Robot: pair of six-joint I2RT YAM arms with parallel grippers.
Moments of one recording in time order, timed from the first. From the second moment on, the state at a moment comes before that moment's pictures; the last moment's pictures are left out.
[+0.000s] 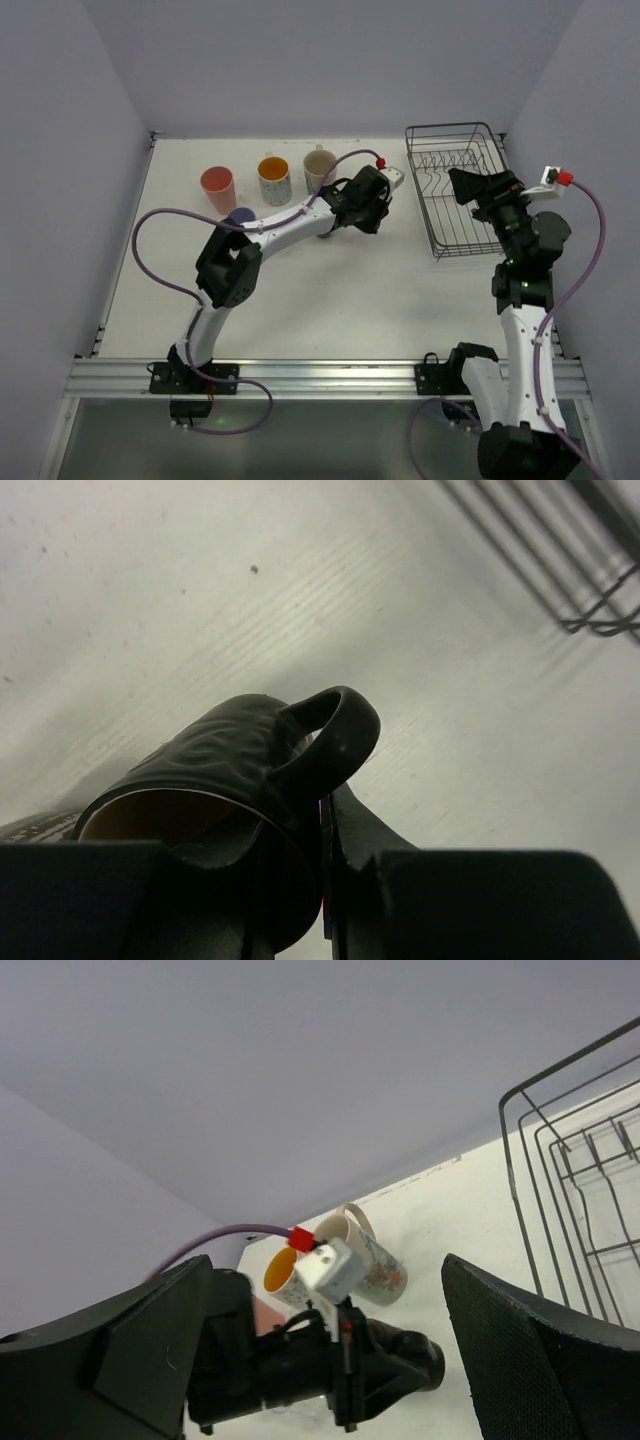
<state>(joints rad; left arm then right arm) -0.85 2.12 1.84 -0.45 -0.01 -0.22 -0.19 0.81 0.76 0.16 -0.41 0.85</state>
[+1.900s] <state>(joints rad) -0.88 1.21 1.55 -0.21 -0.15 -0.16 -0.19 0.60 1.10 -0.20 -0.55 0.69</state>
